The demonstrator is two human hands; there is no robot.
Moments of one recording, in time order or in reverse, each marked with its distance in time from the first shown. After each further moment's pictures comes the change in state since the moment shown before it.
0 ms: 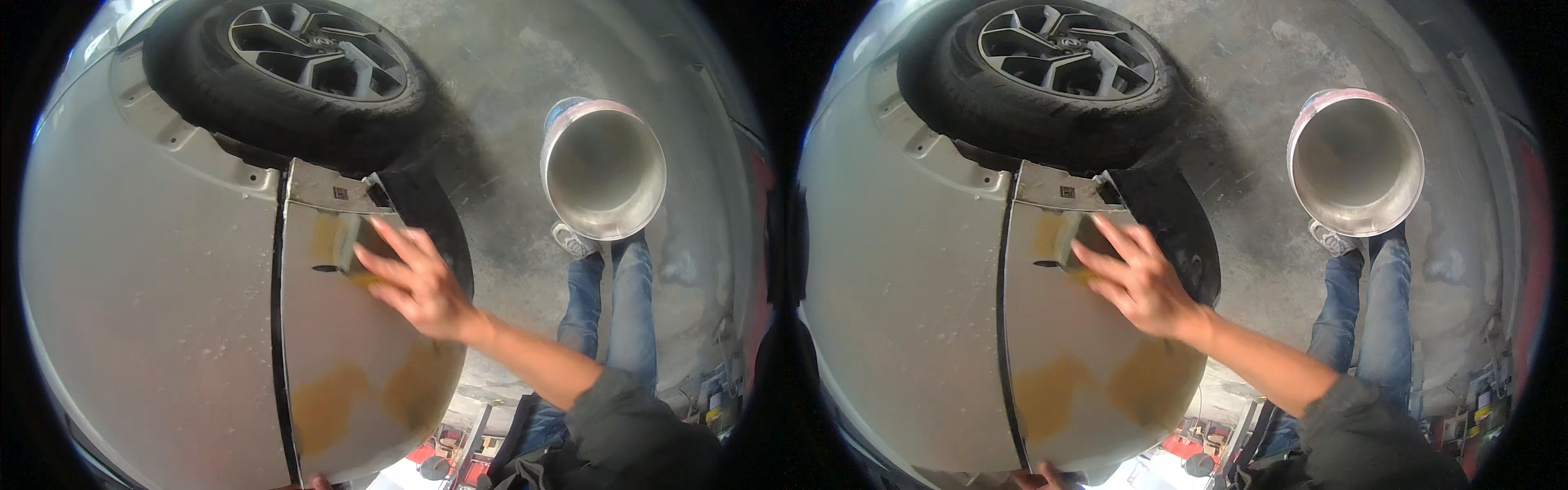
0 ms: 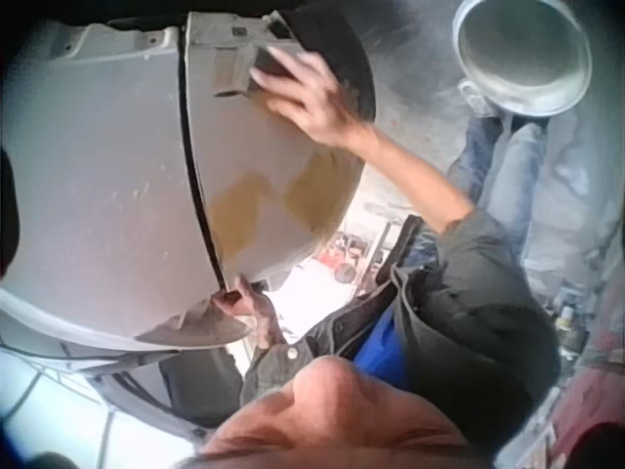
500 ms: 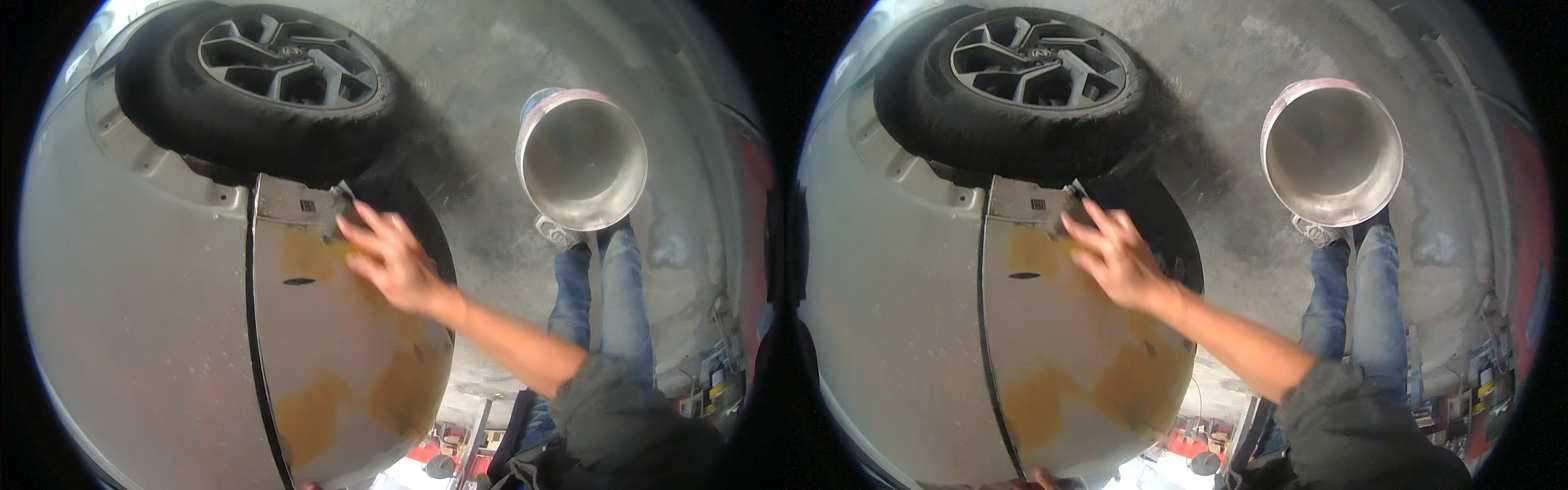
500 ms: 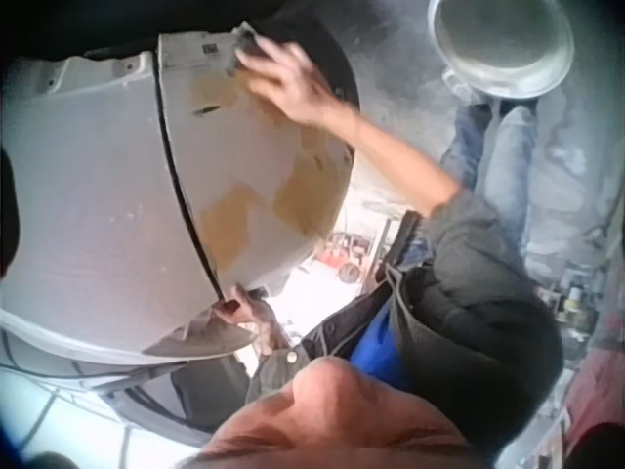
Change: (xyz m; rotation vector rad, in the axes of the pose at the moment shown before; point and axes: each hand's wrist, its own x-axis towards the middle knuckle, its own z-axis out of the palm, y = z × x) left_hand 0.006 0.021 0.015 -0.120 0.031 0.003; right_hand 0.014 0.029 0.003 -0.002 0.032 0.199
